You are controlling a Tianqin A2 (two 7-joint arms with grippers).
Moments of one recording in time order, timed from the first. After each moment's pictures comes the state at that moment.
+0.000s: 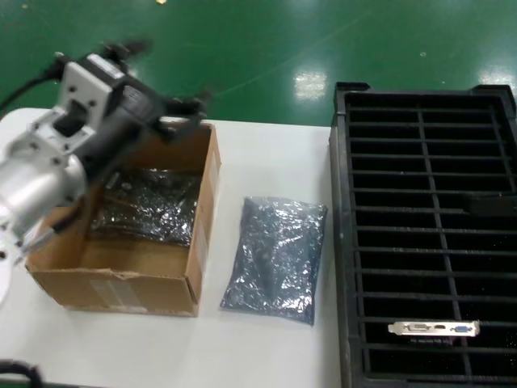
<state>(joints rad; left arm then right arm) -0.57 -0.28 1.49 -1.75 -0.84 0.79 -0.67 0.83 0.75 -1.97 1.46 0.93 -0.97 1.51</state>
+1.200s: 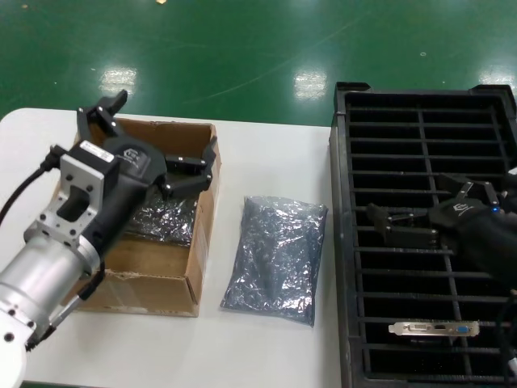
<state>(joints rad) -0.32 -0.30 1.53 -1.71 -1.22 0.43 -0.35 0.50 0.57 -1.82 1.52 1.28 -0.58 0.91</state>
